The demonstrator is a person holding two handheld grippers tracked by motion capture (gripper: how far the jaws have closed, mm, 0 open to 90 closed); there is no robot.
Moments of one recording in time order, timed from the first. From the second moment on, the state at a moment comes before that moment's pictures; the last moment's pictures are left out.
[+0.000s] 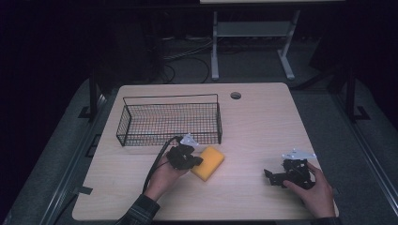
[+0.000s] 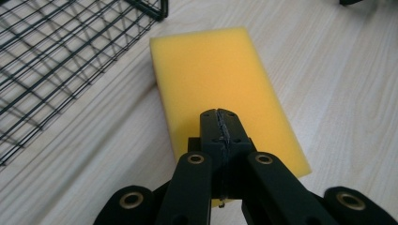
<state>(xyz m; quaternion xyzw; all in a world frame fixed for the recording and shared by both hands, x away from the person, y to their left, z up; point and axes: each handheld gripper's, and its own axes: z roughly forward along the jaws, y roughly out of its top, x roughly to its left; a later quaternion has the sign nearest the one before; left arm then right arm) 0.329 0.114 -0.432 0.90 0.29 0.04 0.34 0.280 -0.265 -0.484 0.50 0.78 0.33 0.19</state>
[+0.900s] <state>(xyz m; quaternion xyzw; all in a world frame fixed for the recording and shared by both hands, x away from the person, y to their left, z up) 0.341 0.111 -0.412 0.89 0.32 0.04 0.32 0.280 -0.265 -0.484 0.50 0.78 0.33 0.19</state>
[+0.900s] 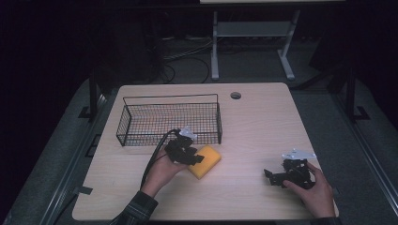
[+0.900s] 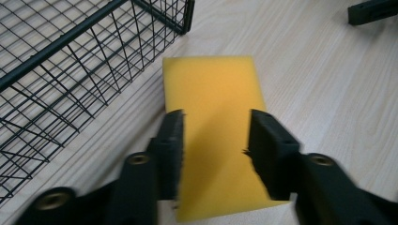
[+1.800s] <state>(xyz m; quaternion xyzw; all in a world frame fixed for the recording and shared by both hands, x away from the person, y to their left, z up) 0.350 0.068 -0.435 0.92 0.31 0.06 0.25 0.280 -0.265 -0.484 0.49 0.78 0.33 0.19</state>
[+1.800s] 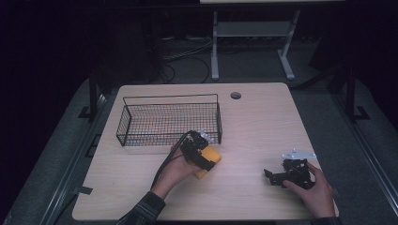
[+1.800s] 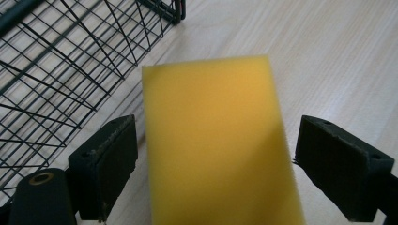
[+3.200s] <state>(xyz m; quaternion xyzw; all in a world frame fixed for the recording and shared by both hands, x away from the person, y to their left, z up) 0.346 0.063 -0.442 0.93 0.29 0.06 0.23 0.280 -0.265 -0.484 0.49 0.78 0.33 0.19</state>
